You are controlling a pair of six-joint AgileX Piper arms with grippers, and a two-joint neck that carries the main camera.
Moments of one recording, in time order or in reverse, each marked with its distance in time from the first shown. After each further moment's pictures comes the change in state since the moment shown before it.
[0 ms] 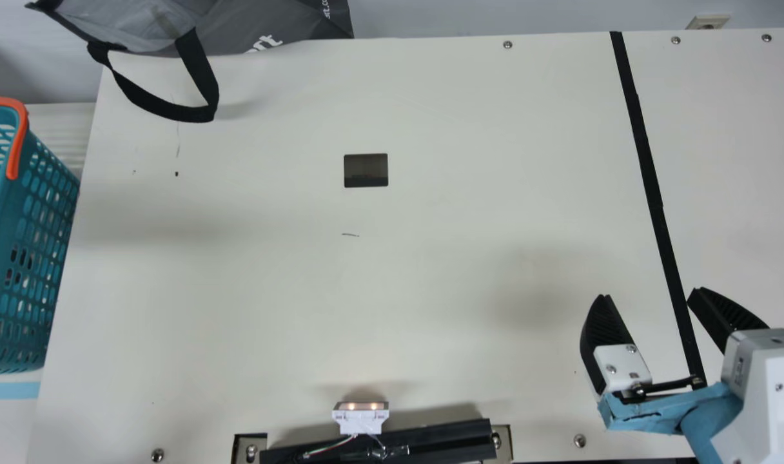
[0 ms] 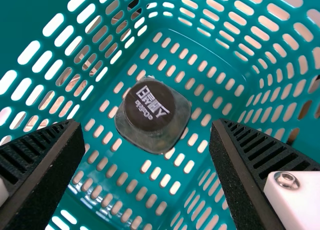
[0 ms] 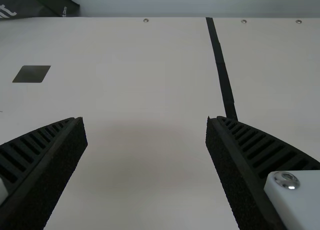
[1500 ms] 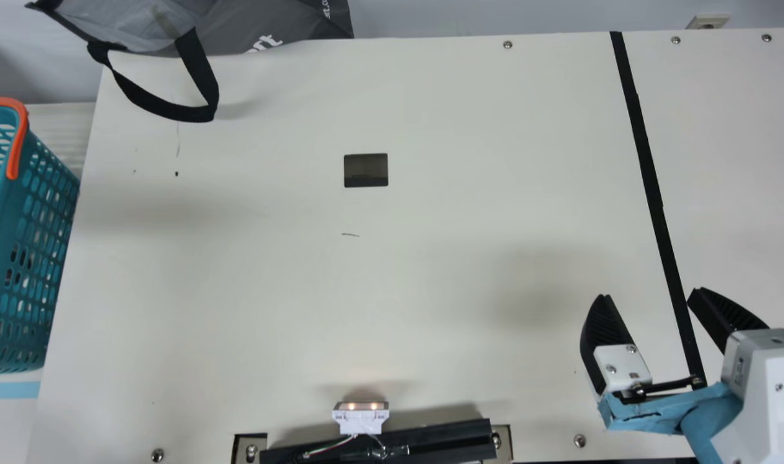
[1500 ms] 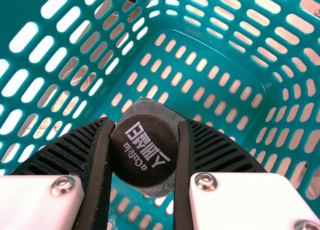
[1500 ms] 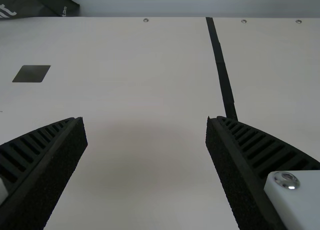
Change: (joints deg) left arm -1.7 10.1 -5.9 7.4 -3.0 -6.3; right arm 0.0 0.0 0.0 0.0 0.1 0.0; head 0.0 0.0
